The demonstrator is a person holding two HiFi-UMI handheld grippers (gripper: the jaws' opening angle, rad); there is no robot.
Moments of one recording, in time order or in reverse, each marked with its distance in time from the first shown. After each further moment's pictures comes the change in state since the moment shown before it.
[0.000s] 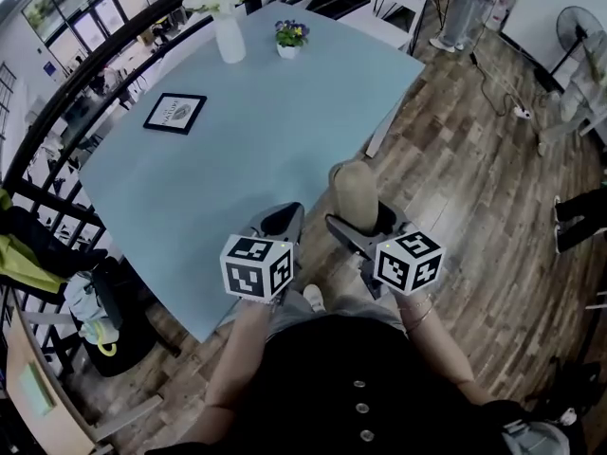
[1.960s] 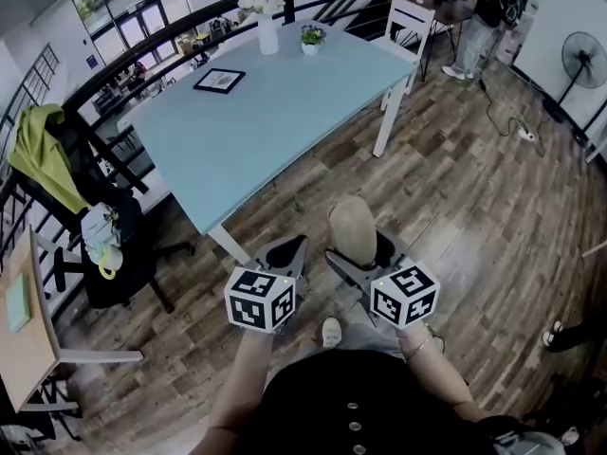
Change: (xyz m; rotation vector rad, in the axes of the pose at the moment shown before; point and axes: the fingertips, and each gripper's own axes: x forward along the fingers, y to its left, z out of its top) left arm -0.237 -0.232 -0.157 0.012 -0.098 0.068; right arm -0.283 0.174 -0.128 -0.160 -0.023 0.112
